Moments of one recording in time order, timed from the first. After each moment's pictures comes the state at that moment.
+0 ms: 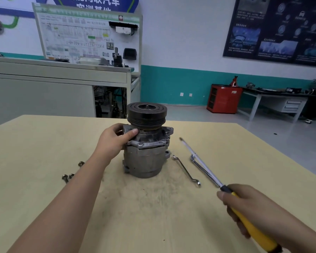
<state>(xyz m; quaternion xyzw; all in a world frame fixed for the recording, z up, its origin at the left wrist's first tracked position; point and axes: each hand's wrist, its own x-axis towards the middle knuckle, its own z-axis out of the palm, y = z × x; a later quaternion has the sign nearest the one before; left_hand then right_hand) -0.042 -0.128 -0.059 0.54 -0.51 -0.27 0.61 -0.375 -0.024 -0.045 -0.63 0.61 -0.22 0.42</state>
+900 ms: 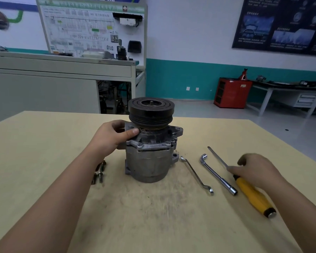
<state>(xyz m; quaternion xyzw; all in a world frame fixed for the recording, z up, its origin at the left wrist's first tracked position) -0.027 -0.131 -0.046 0.52 -0.56 -0.32 0.56 -0.382 -0.164 -0.063 -0.66 0.73 -0.15 0.07</state>
